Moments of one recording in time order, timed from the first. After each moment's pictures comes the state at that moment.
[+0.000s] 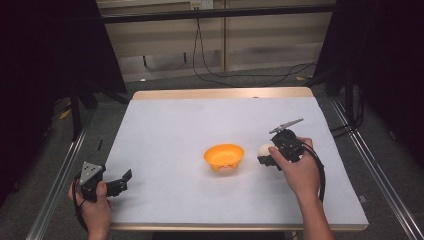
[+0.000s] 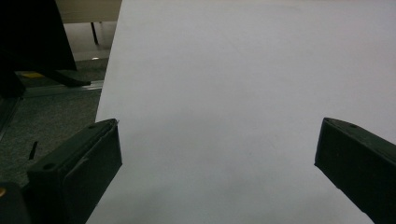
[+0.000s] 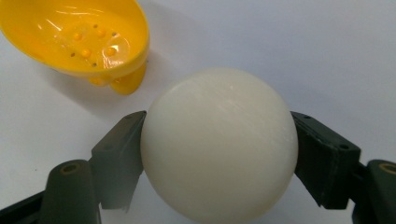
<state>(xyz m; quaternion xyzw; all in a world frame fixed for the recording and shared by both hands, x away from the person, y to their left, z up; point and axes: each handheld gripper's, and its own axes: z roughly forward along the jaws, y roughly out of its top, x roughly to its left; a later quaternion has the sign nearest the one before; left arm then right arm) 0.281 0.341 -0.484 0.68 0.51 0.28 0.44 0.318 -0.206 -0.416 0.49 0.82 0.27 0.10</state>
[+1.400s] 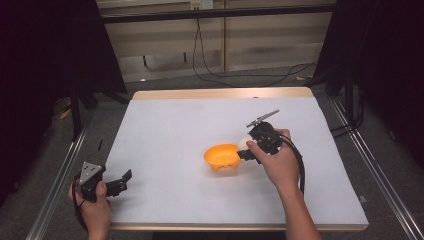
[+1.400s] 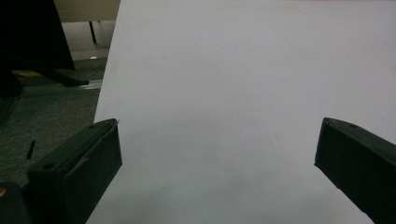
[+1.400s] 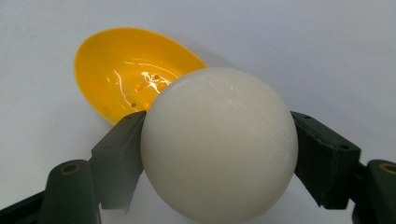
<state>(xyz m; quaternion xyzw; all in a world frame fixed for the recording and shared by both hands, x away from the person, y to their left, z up) 0.282 0.341 -0.484 0.68 0.51 0.28 0.44 0.335 -0.150 -0.398 0.45 0.84 0.29 0.09</state>
